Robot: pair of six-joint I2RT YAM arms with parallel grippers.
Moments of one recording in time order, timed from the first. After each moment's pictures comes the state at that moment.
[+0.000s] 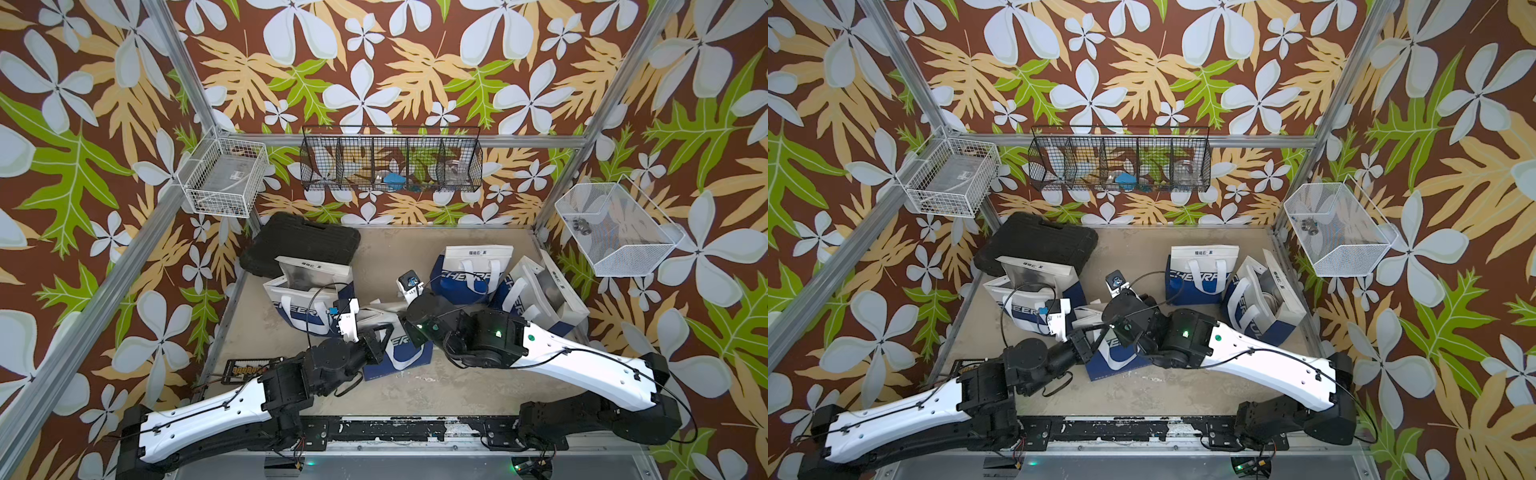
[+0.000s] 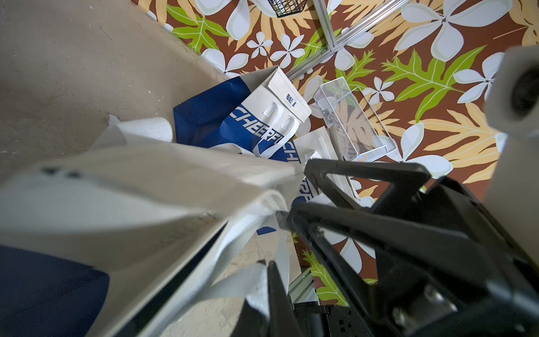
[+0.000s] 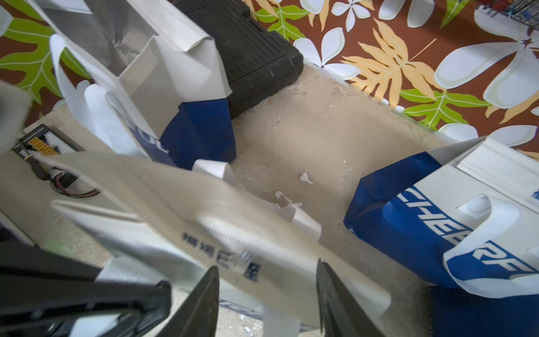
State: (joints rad) left arm -1.17 0.73 0.62 -0.11 -0.39 -1.08; right arm 1.18 1.36 1.42 -0.83 0.54 0.31
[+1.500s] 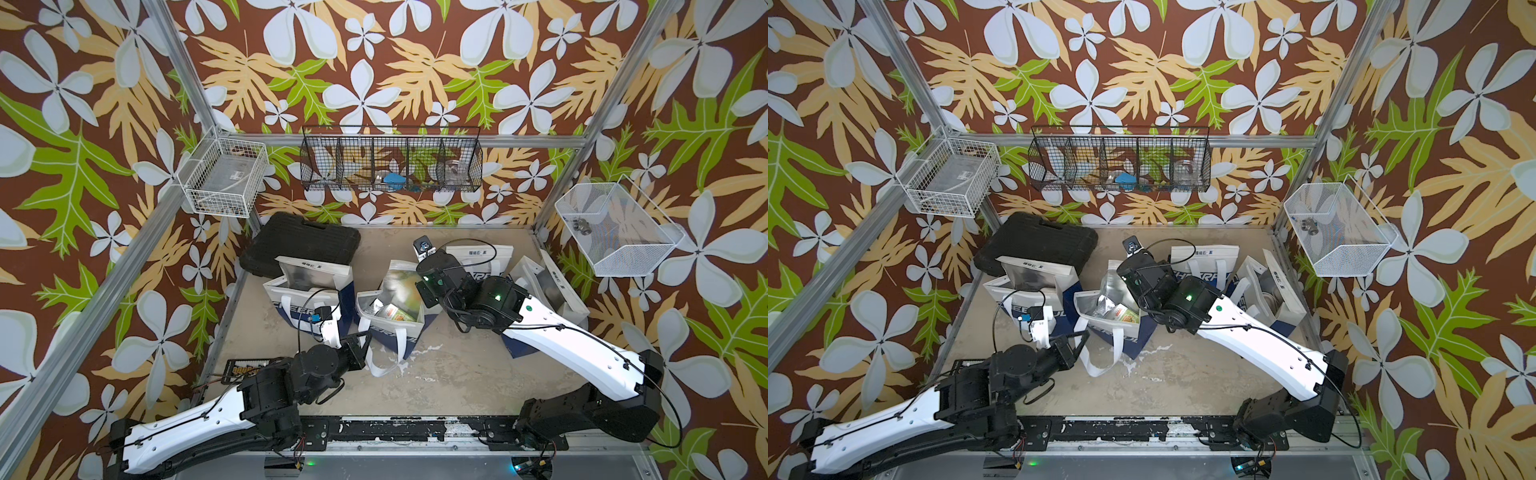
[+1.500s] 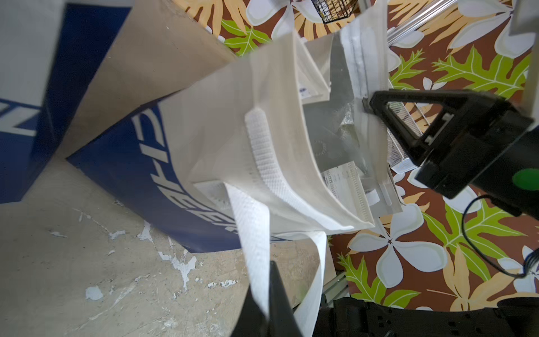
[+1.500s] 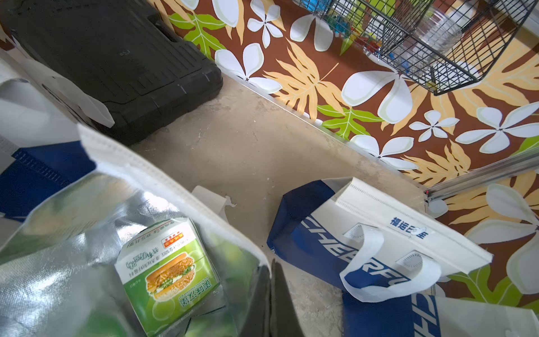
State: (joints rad) left arm -1.17 0.57 0.63 -0.41 -0.48 -1.10; right arm 0.96 1.43 1.56 -0.88 0.61 0.15
